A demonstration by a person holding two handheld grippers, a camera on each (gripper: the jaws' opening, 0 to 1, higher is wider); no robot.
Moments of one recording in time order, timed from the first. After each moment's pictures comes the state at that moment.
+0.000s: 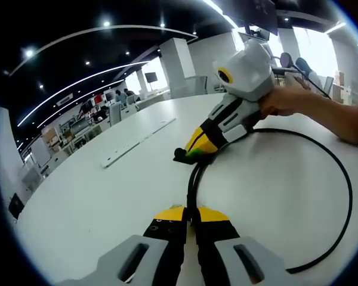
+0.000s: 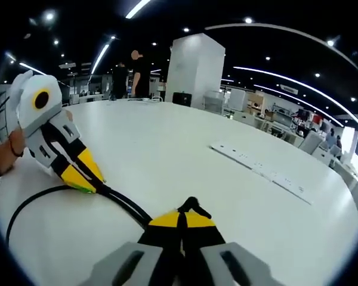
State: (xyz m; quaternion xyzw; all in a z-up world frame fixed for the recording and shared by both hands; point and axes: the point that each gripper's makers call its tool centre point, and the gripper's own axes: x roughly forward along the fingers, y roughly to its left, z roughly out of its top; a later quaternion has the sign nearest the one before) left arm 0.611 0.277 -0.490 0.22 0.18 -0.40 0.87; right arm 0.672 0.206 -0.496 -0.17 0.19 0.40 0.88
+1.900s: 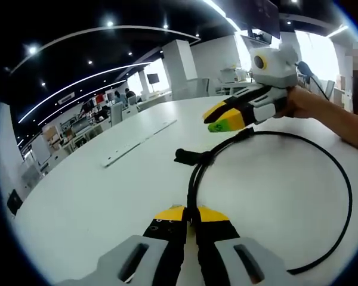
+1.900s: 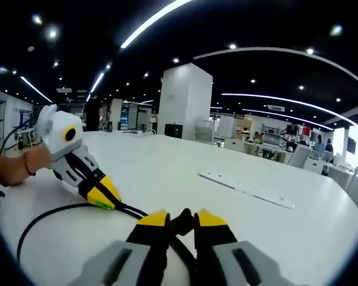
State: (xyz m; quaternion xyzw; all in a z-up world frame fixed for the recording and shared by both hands) left arm 0.612 0.276 -0.490 0.21 0.18 -0.40 0.87; right arm 0.638 0.179 -0.449 -0.11 0.08 0.39 0.91
